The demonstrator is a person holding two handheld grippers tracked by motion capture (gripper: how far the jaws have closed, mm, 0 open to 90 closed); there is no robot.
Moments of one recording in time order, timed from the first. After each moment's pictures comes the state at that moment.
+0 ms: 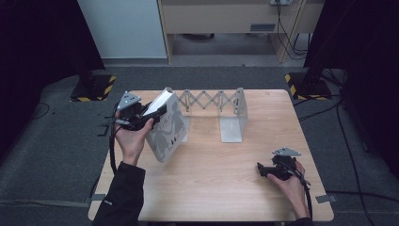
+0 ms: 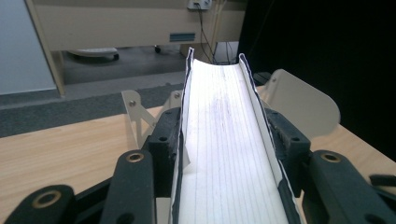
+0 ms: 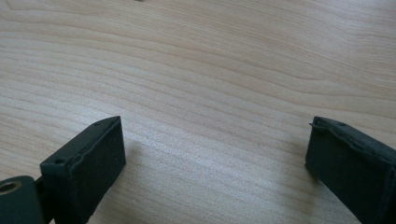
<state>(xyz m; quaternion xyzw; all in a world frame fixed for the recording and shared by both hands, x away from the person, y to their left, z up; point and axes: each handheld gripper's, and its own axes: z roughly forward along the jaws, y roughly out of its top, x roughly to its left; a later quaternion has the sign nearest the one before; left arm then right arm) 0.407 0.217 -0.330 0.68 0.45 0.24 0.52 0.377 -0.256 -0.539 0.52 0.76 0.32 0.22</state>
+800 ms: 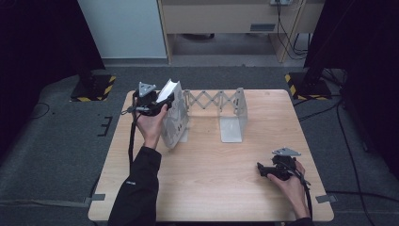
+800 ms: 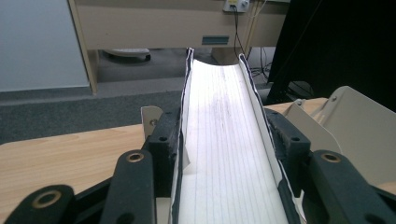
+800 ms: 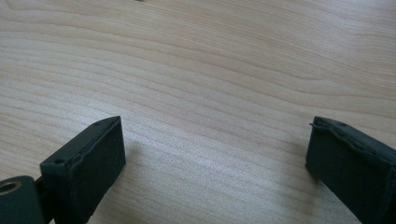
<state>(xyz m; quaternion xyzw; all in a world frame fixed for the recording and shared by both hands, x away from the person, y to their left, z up) 0.473 0.188 -0.358 0.65 0.50 0.28 0.49 0.378 -0.256 -0.539 0.52 0.76 0.32 0.22</state>
